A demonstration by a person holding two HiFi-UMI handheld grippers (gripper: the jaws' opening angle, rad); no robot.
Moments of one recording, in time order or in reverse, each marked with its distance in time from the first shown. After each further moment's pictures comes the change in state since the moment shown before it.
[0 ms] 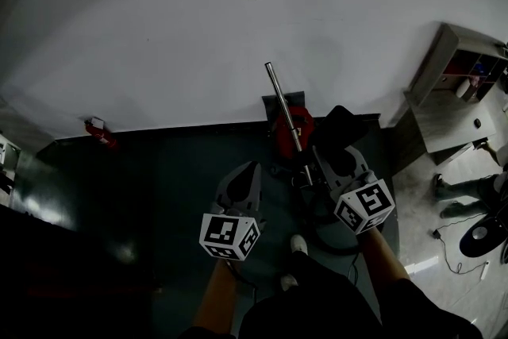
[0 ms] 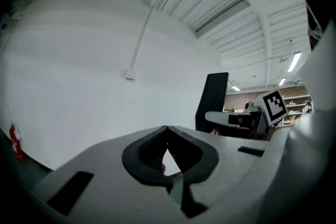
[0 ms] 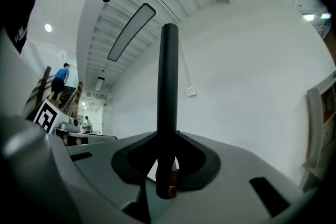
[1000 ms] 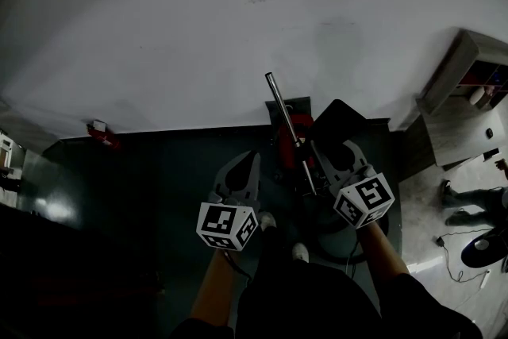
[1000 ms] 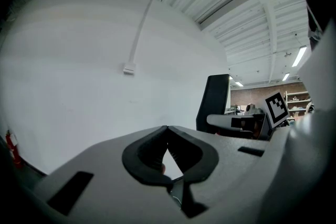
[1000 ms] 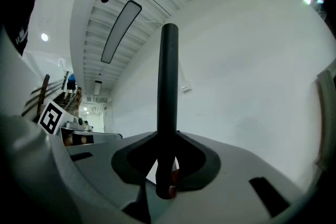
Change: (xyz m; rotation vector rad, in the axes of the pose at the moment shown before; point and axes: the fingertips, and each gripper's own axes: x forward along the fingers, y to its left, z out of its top) left arm 0.125 0.044 0.015 0.021 0.037 0.017; right arm 0.089 -0.093 -0.007 0.067 0.012 0.038
